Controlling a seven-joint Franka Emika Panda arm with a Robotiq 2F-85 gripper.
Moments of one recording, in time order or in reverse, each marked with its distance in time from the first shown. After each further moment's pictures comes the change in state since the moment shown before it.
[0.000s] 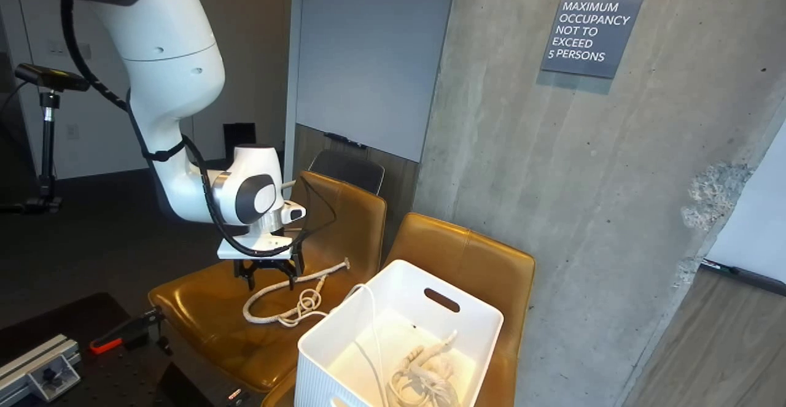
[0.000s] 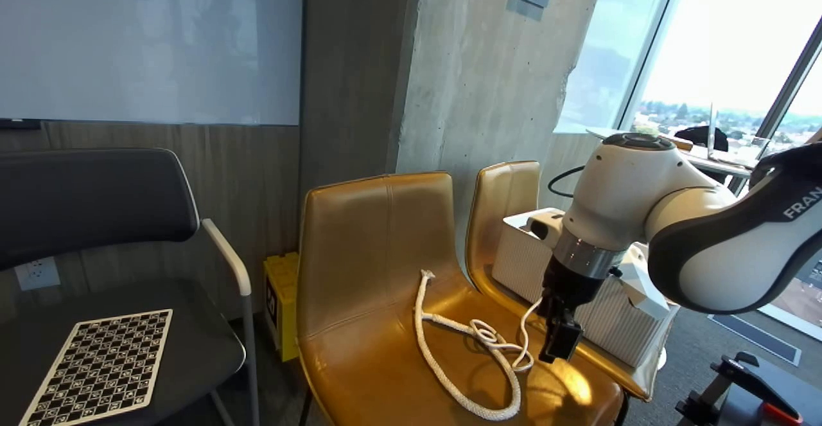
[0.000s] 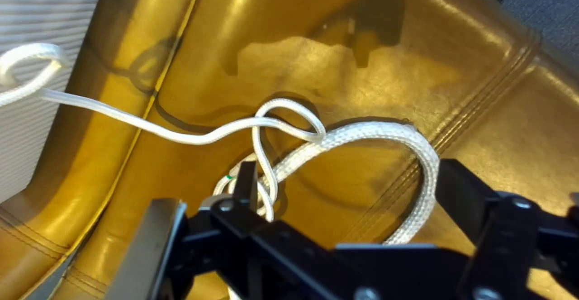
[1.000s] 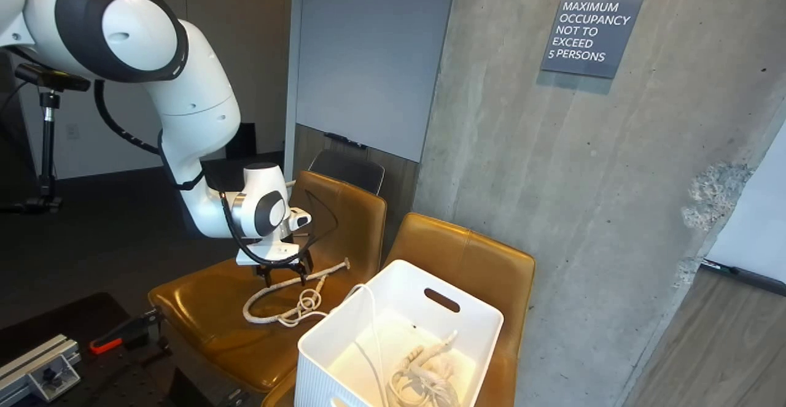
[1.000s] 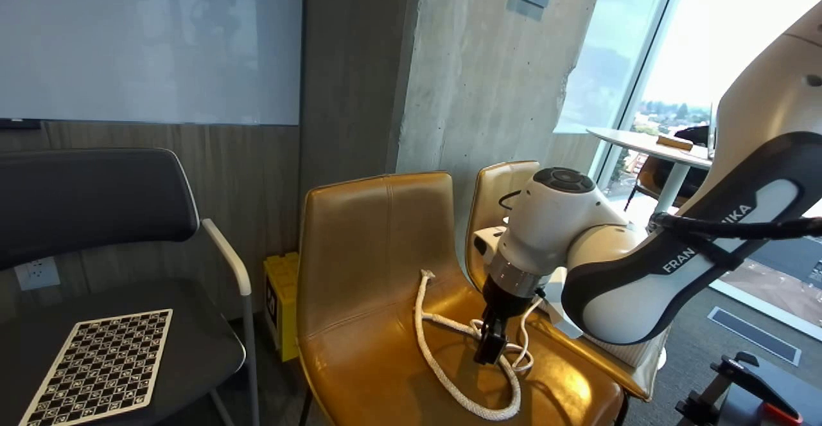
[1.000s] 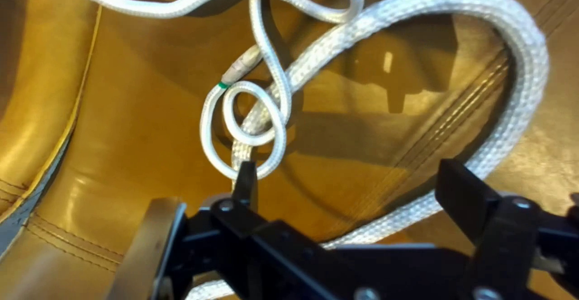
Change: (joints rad) arm 0.111 0.279 -0.061 0.325 0.000 0.042 0.103
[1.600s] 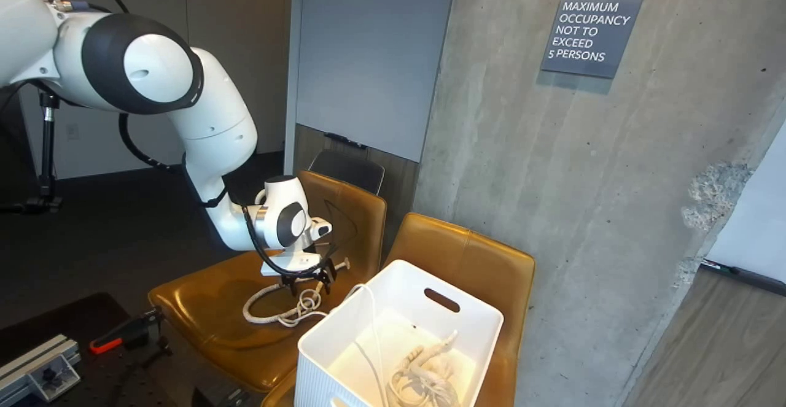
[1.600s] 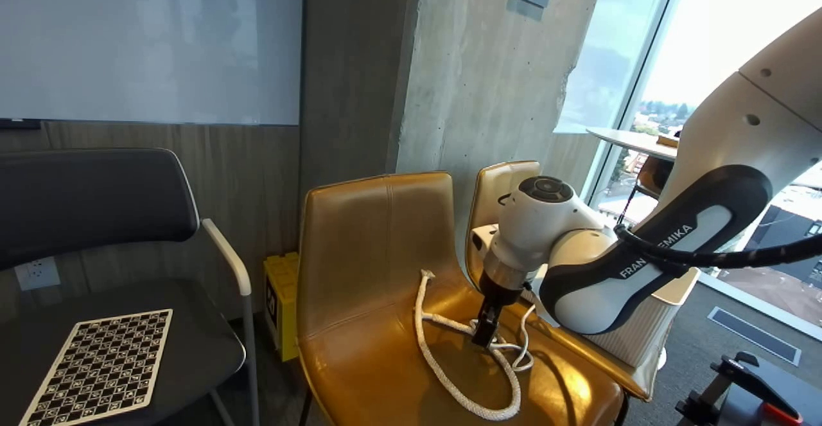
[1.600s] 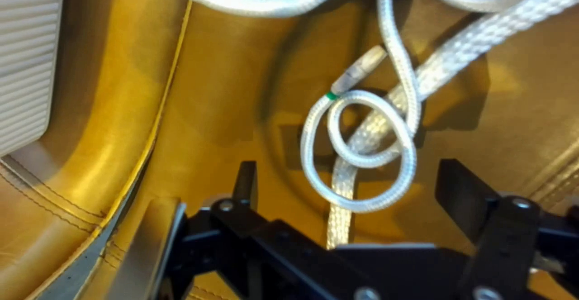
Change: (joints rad) arm 0.000 0.127 -0.077 0.165 0.001 -0.021 0.030
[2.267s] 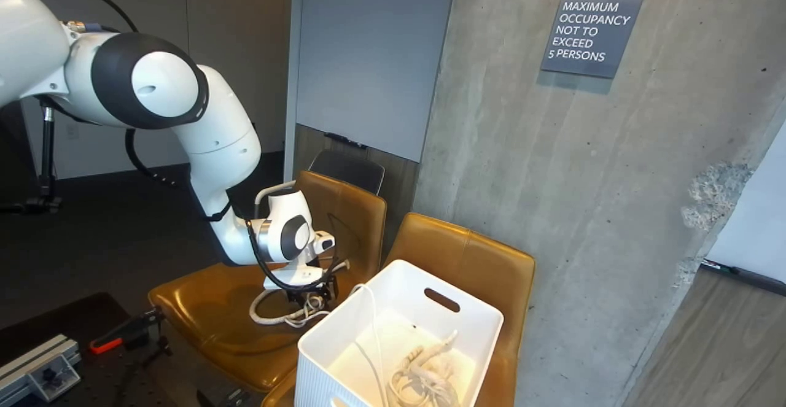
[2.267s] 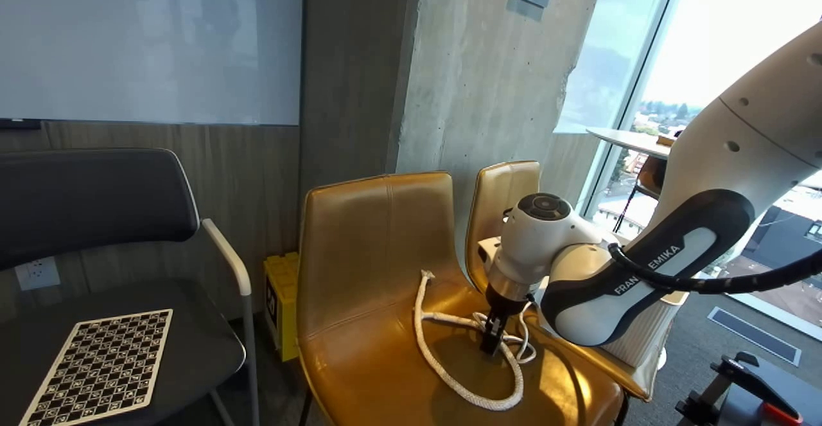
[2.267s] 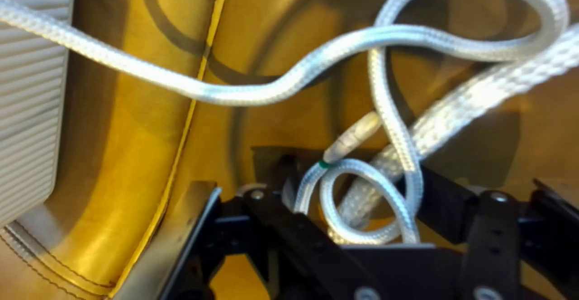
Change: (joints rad) arm 0.004 0.062 -0.038 0.031 0.000 -0.004 0.035
